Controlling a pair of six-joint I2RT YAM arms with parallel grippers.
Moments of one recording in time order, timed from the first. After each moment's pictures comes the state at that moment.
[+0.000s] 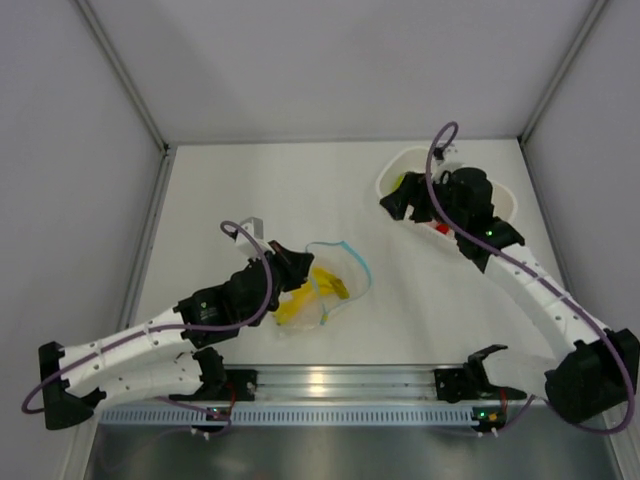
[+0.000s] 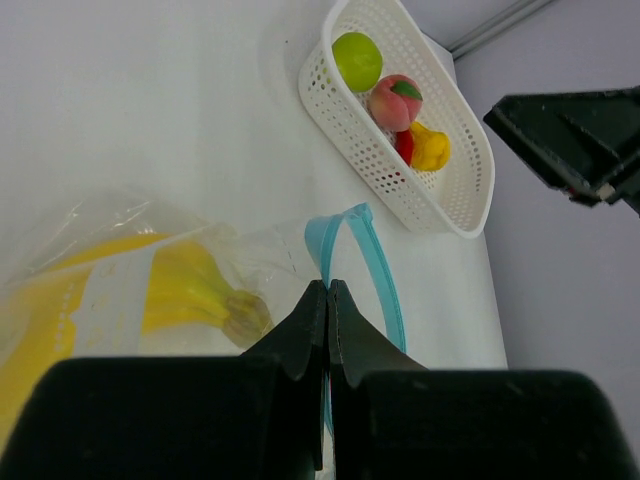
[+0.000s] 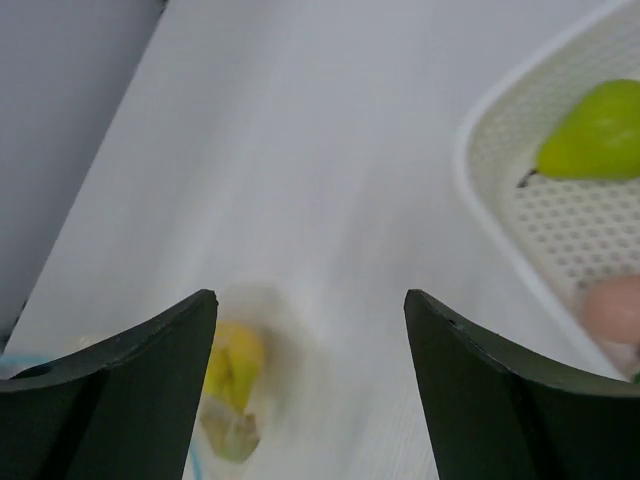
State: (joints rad) left arm -1.11 0.84 0.76 -0.26 -0.67 -1.02; right arm 0.29 1.22 1.02 -0.16 -0.17 0.42
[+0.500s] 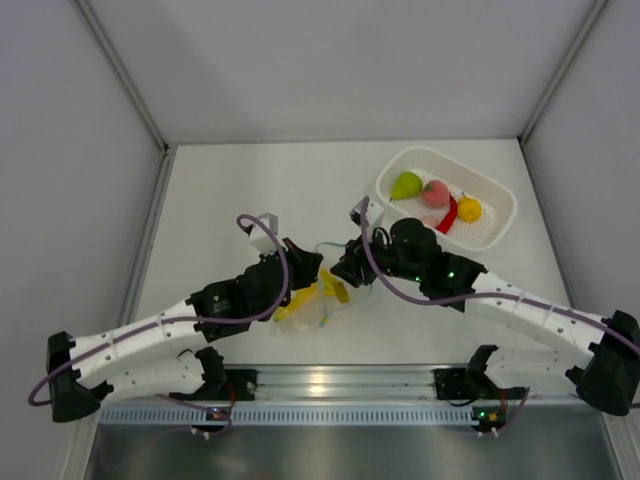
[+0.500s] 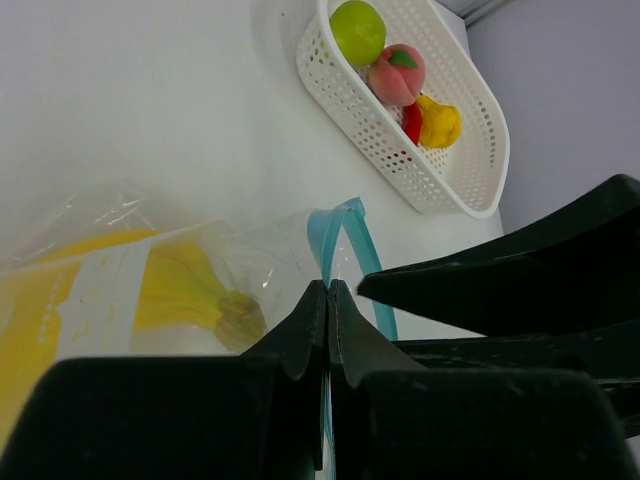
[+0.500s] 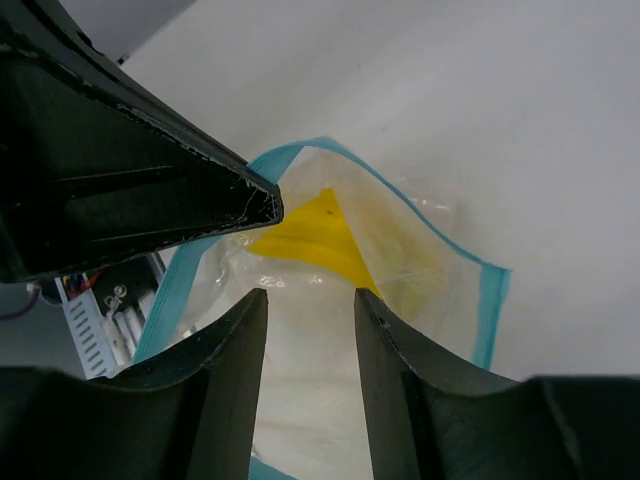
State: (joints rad) left arm -1.11 0.92 0.80 -0.26 -0.64 -1.00; right arm 0.89 1.09 0.87 -0.12 -0.20 0.24
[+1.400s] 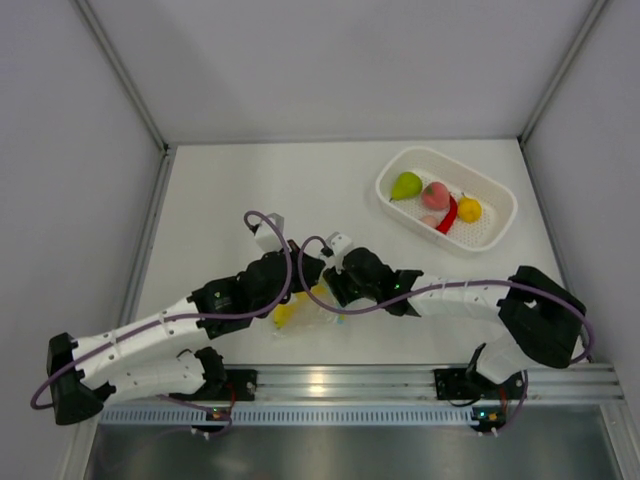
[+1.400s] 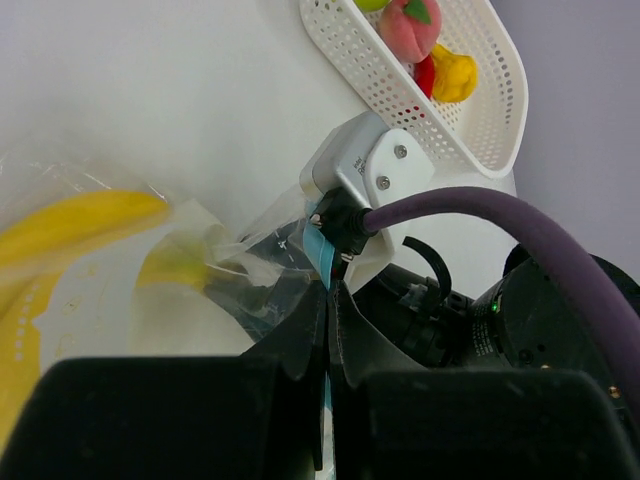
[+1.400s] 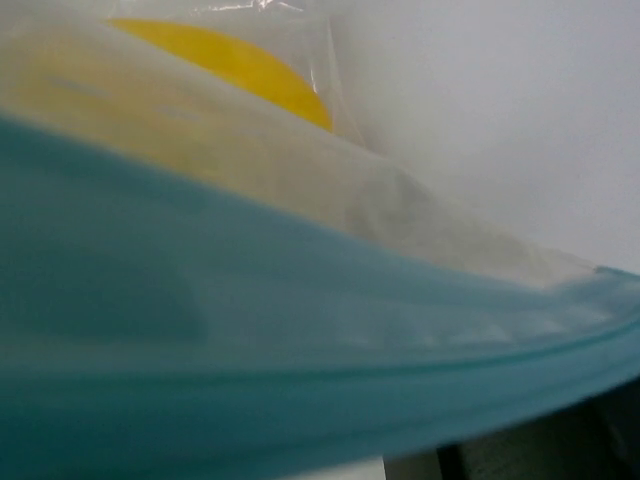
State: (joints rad) left arm -1.07 0.95 0.82 -0.31 -0.51 -1.00; right arm 1.01 1.49 0.77 0.05 0.15 0.16
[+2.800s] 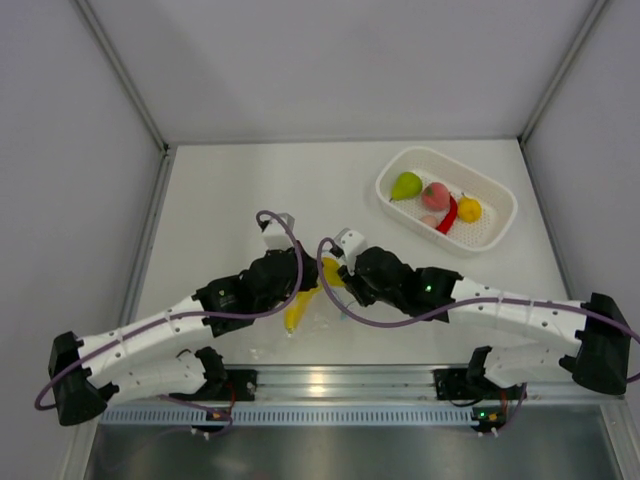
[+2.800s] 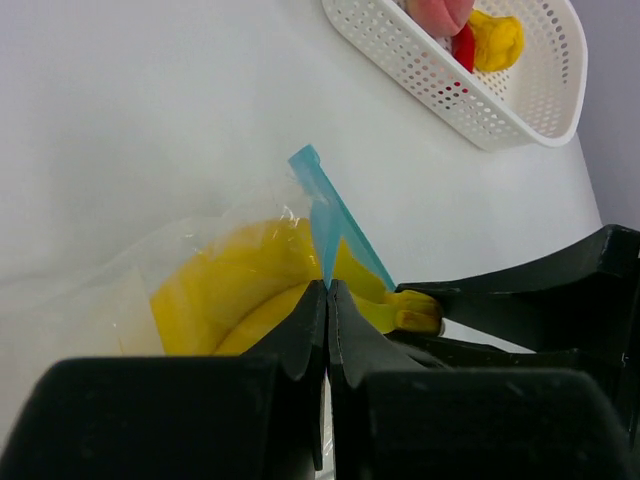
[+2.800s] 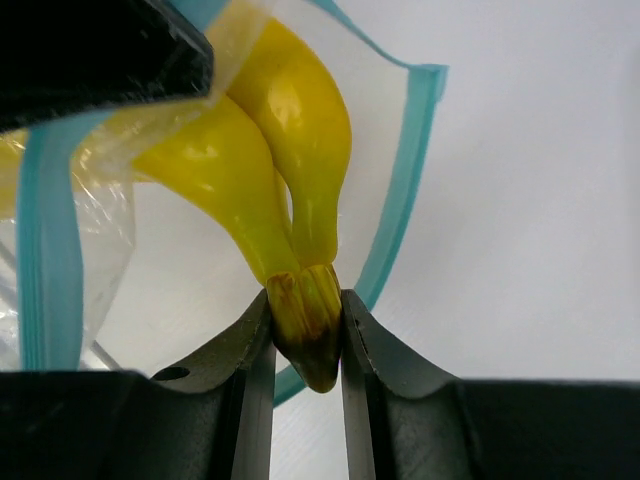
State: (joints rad) left arm -1.04 0.97 0.79 -0.28 -0.47 -0.82; right arm 1.12 1.22 0.91 -0.36 0.27 0.14
